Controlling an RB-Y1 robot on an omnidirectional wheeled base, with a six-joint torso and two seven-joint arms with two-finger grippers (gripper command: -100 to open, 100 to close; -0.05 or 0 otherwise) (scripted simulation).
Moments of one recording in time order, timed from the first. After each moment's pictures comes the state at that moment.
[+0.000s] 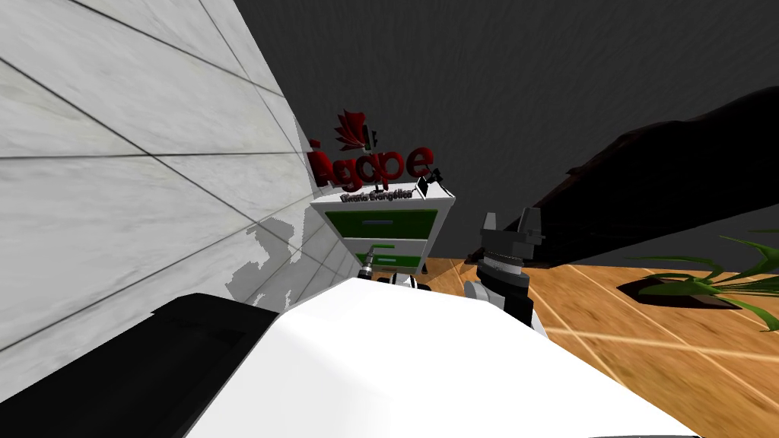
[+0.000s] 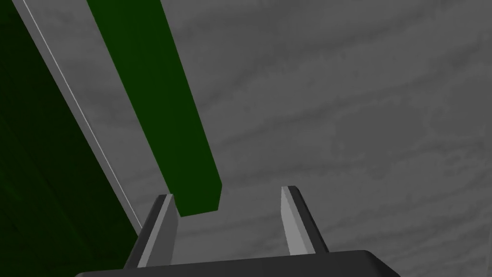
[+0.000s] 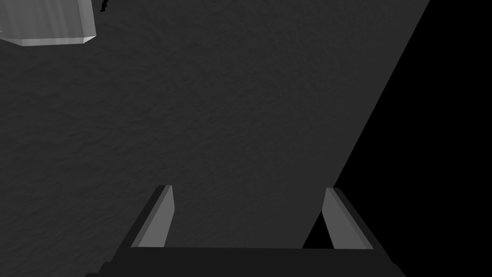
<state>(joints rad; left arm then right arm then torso) 0.20 0.05 -0.03 -0.97 -0.01 -0.88 -0.16 0.49 -0.01 -0.04 -2.25 -0.01 -0.63 -0.08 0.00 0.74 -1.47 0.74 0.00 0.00</state>
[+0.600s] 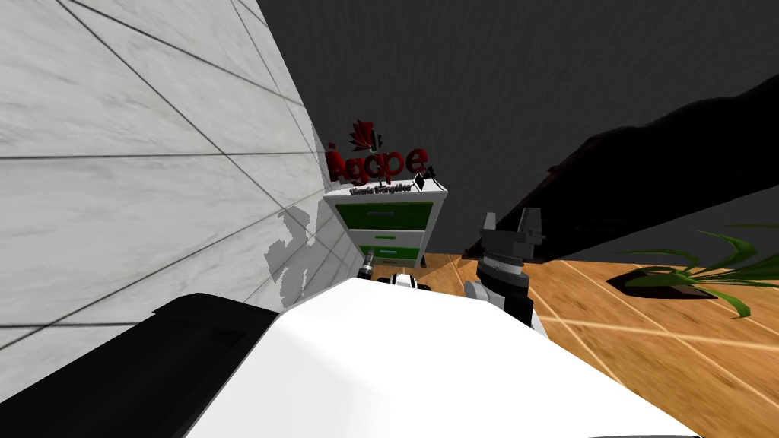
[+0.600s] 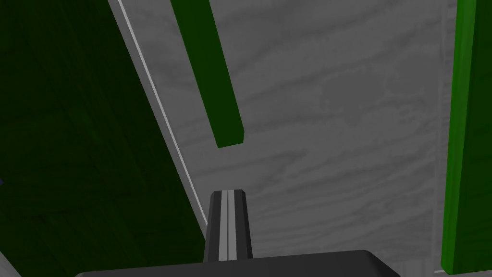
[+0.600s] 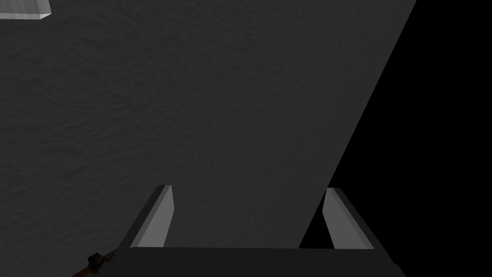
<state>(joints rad) 0.20 0.05 -0.04 -1.02 -0.01 -0.84 -0.15 0.49 -0.01 -0.04 -2.25 -0.01 -0.63 -0.08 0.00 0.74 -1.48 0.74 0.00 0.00</state>
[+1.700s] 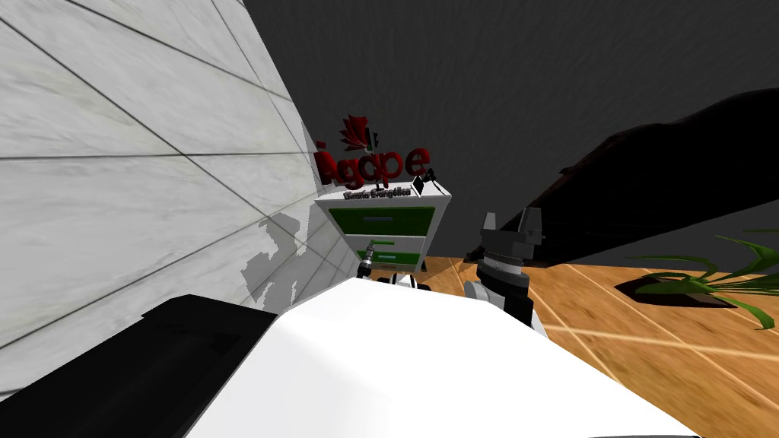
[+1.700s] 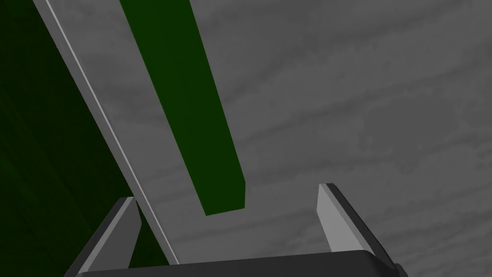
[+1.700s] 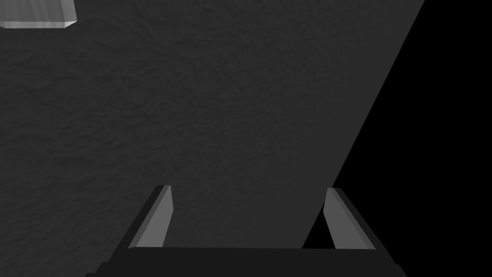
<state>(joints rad) 0.14 0.07 -0.02 -1.03 0.00 -0.76 -0.15 0.49 -0.01 -0.04 -2.25 -0.01 -0.63 -0.08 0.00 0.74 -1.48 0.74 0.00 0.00</state>
